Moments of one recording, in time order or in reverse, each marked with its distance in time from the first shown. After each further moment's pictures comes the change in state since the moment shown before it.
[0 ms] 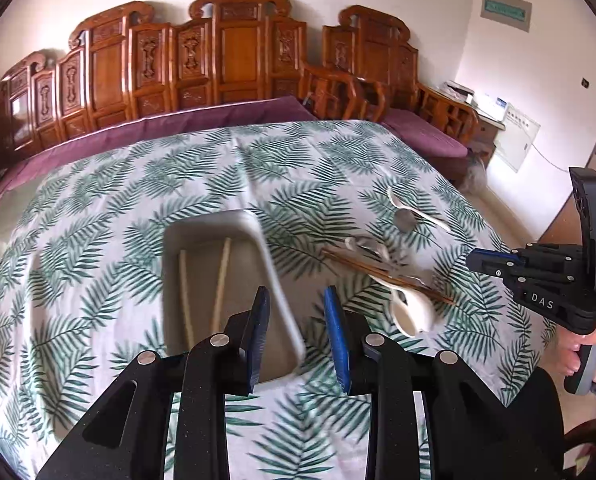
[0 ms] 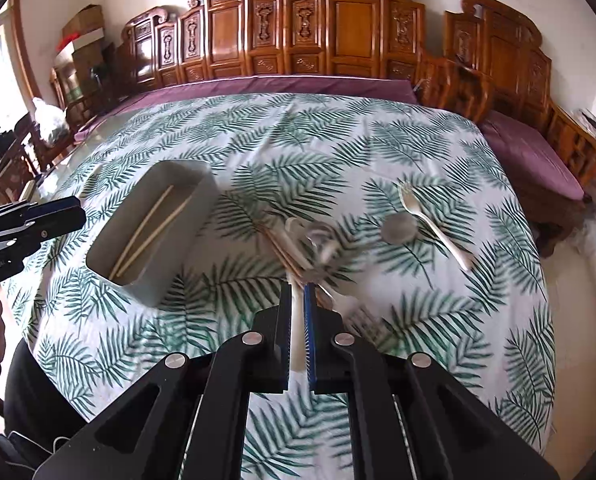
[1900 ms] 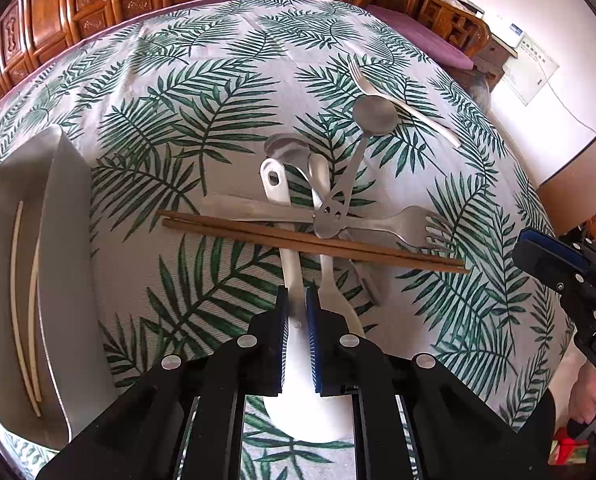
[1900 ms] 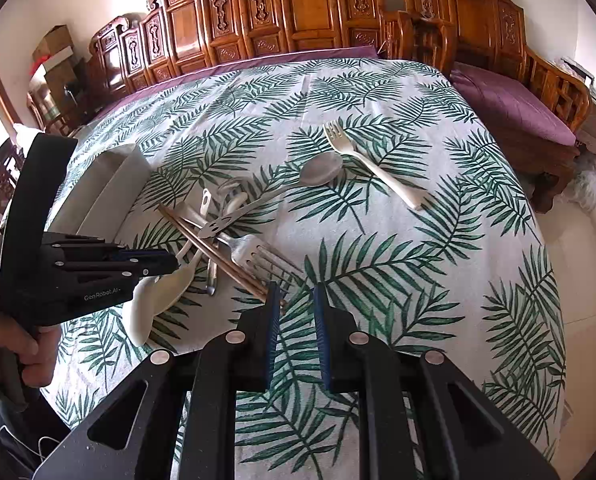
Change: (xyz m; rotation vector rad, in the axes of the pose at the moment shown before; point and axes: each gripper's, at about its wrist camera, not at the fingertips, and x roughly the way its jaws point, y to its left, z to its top) left arm 0.170 -0.095 -0.012 -0.002 0.366 -0.050; right arm 0.036 -0.089 -0.044 0.115 0.047 0.015
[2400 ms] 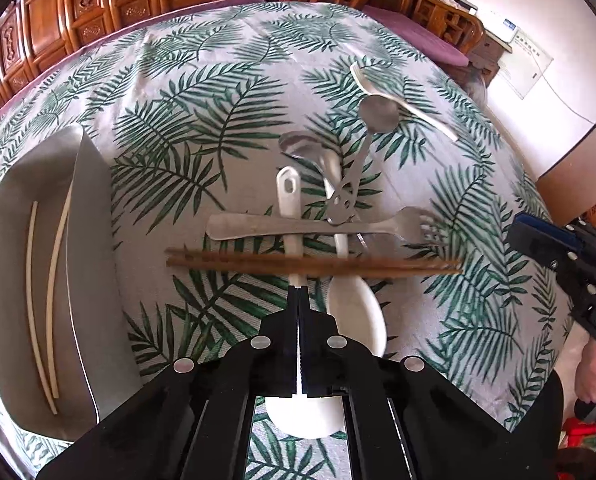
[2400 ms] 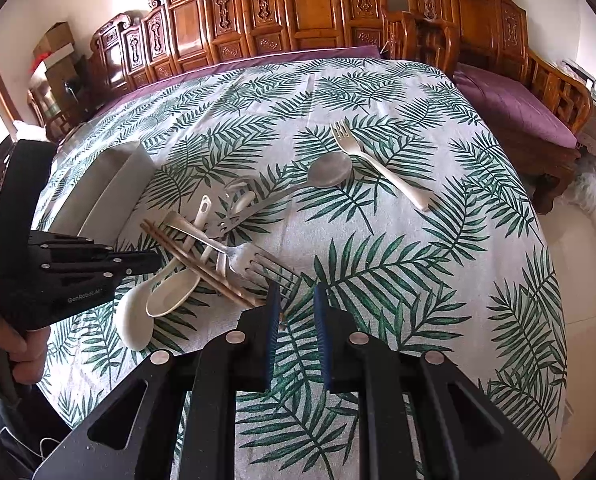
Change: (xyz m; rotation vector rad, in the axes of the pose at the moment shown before) left arm -0.015 0.008 -0.005 0.027 -0.008 -0.004; right arm -0.001 0.007 0.001 -0.009 0.002 -0.002
